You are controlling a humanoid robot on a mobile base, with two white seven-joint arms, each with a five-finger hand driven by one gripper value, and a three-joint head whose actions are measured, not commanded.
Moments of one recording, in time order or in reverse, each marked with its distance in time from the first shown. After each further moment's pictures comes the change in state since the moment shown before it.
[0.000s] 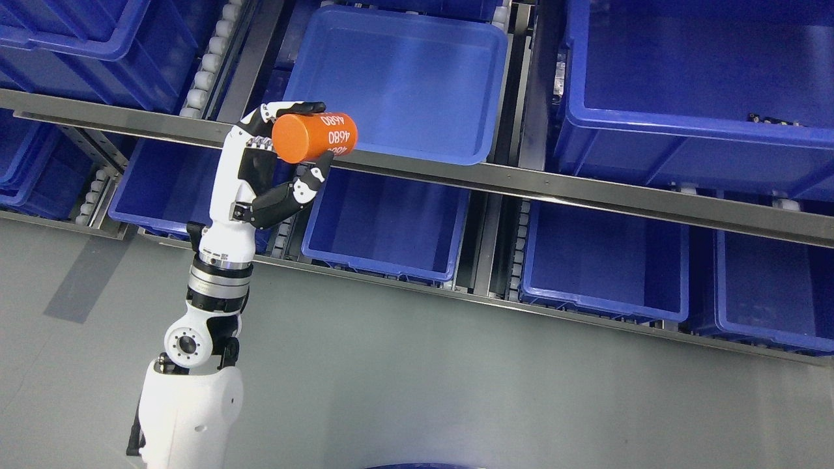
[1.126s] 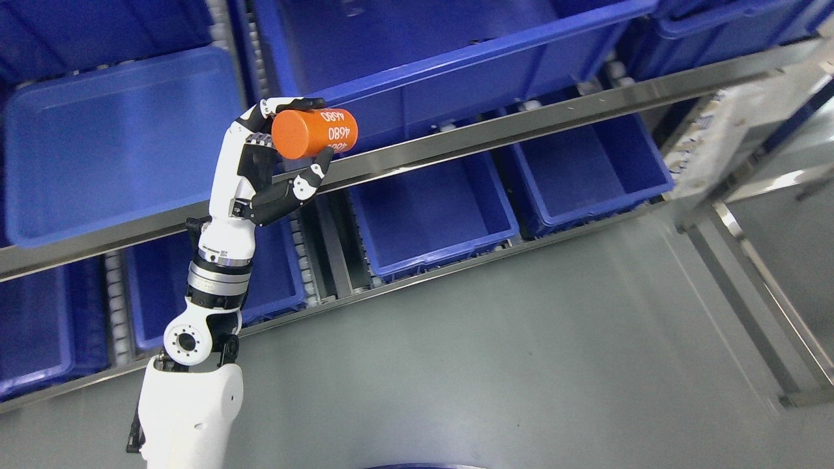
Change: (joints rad) left arm -0.008 0.000 0.000 -0.009 0.000 0.011 0.000; right arm -0.001 0.000 0.000 0.000 0.000 0.000 0.002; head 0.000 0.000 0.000
